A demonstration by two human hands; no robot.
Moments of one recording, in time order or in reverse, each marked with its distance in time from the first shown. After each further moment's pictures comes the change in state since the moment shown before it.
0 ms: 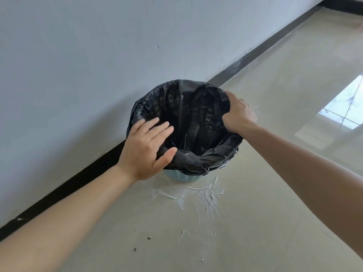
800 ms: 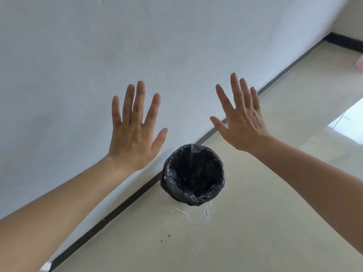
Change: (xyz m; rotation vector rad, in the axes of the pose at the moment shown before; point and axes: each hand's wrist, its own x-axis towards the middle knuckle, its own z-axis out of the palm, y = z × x) left_hand 0.190 0.043 -0.381 0.463 0.059 -0.137; right_hand -0.028 -0.188 -0.339 -0.367 0.300 -0.704
